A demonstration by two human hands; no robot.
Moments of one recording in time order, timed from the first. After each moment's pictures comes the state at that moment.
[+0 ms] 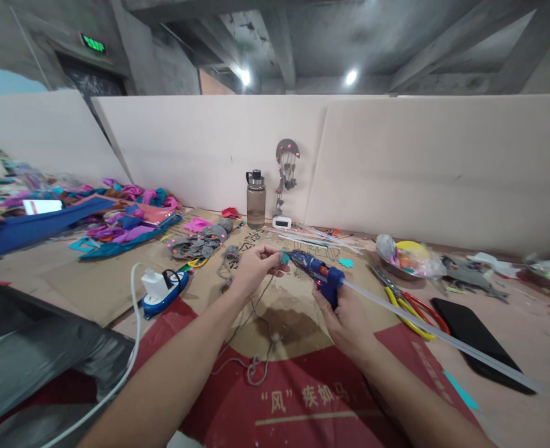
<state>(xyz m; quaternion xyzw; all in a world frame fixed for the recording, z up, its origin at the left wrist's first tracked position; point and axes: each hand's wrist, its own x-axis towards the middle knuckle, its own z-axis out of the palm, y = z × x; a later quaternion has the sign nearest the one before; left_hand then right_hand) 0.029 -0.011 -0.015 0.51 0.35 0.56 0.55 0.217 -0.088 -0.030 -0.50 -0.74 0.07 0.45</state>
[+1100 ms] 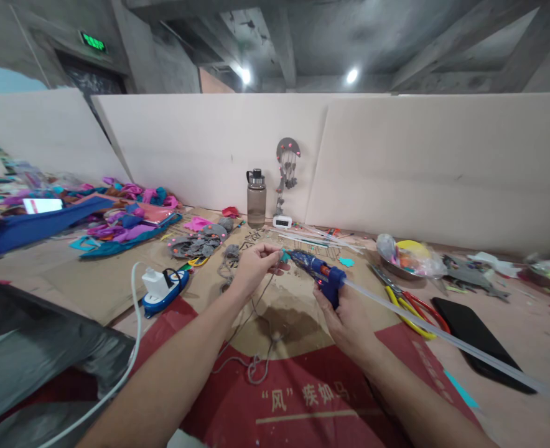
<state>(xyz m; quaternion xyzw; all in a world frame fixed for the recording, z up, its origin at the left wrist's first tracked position) 0.028 -0.013 -0.014 0.52 0.35 0.56 0.54 0.217 -0.089 -0.030 -0.50 -0.74 0.05 0.45</state>
